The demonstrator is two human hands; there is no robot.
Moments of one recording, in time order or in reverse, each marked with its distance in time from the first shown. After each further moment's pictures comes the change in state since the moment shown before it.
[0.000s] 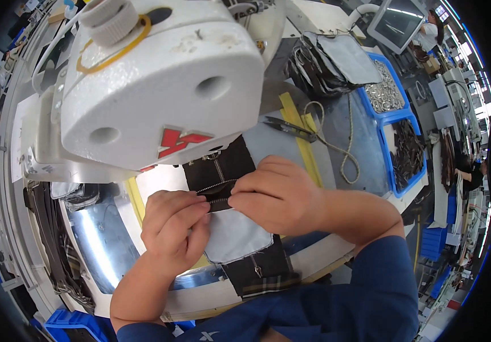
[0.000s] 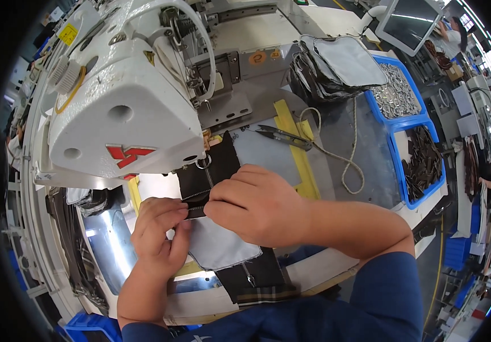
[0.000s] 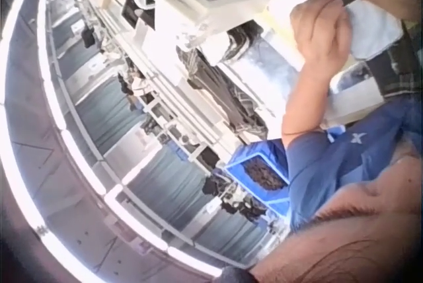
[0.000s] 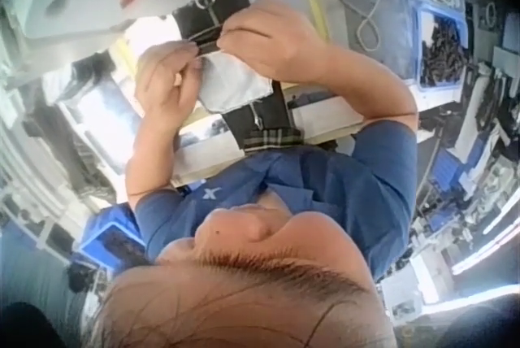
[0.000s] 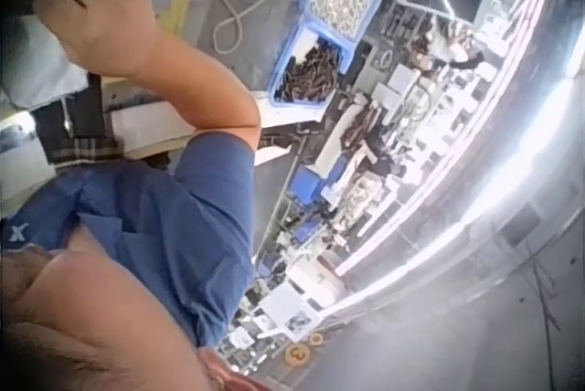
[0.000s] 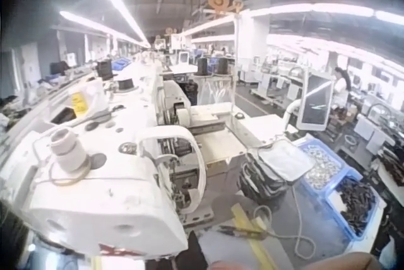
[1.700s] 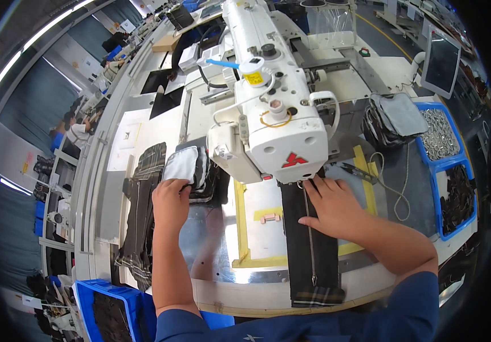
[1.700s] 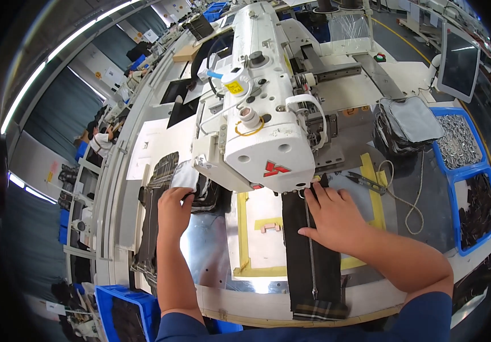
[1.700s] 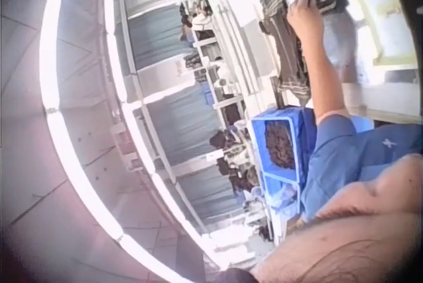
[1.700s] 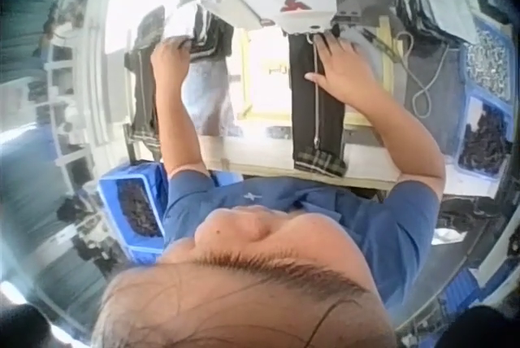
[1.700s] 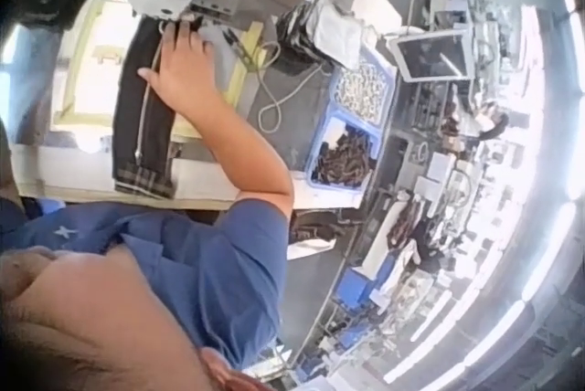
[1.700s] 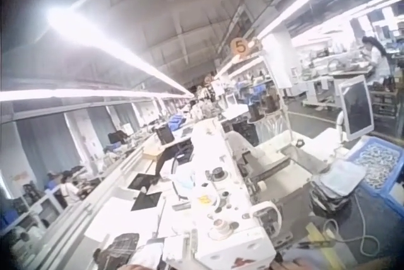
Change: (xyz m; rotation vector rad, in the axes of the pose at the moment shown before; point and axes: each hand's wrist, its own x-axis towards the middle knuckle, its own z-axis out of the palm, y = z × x) left_hand -0.008 -0.063 -0.168 0.893 -0.110 -0.476; right_hand -0.006 0.004 0.024 -0.400 -0.451 0.353
